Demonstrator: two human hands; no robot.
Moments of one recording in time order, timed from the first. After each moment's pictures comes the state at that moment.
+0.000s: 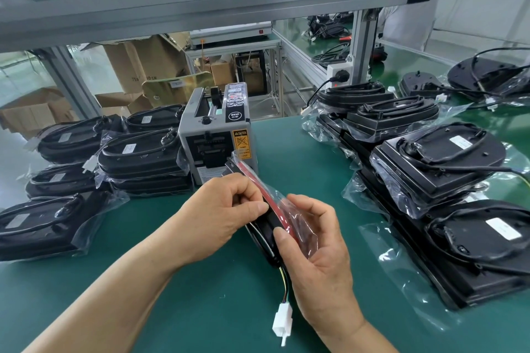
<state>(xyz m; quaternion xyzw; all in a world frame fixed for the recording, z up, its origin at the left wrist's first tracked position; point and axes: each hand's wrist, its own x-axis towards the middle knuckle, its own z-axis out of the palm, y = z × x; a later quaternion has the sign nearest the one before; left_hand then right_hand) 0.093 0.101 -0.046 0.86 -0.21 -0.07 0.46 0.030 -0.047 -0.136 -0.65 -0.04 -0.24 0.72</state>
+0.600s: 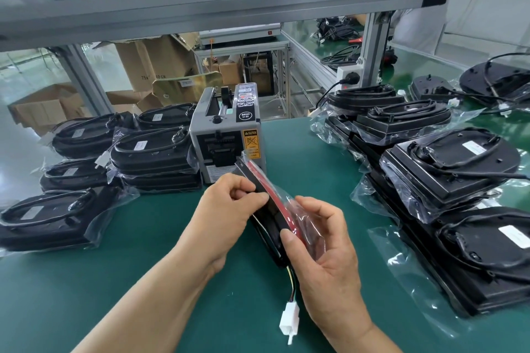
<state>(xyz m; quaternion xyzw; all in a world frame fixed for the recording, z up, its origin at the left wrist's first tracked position) 0.092 0.086 -0.069 0.79 0.02 0.00 0.62 0.028 -0.046 -0.134 -0.65 -0.05 -0.24 0.72</state>
